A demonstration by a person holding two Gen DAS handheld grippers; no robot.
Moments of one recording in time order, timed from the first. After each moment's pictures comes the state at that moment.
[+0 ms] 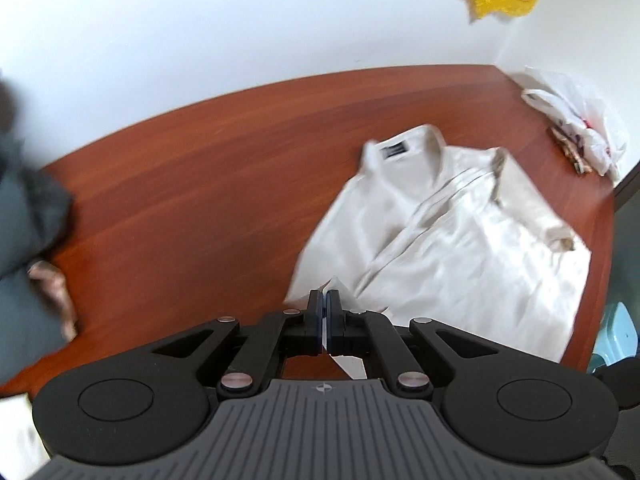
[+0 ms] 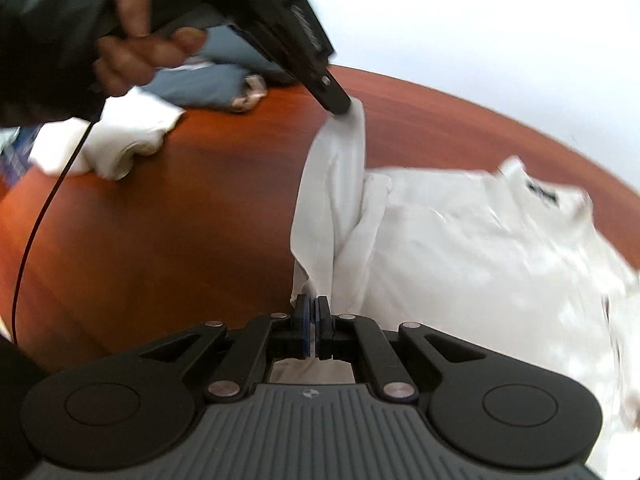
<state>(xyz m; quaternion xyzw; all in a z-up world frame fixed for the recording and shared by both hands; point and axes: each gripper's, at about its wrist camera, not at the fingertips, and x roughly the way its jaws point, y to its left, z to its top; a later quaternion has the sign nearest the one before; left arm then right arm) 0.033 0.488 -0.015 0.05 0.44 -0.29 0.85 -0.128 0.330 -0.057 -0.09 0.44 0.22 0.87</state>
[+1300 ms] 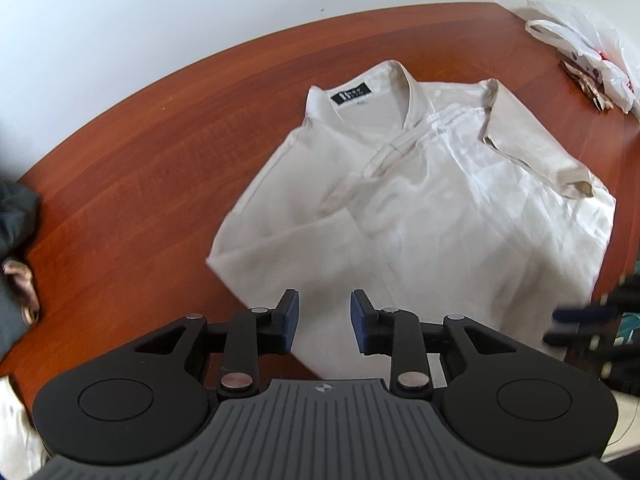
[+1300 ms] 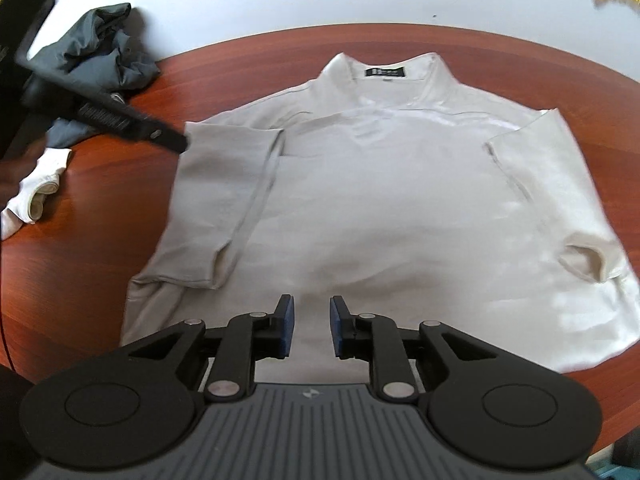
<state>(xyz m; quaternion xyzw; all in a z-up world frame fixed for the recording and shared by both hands) -0.015 0.411 -0.058 0.13 0.48 -0.24 0.84 -0.121 0.177 -0.062 0.00 0.50 0.12 0.86</state>
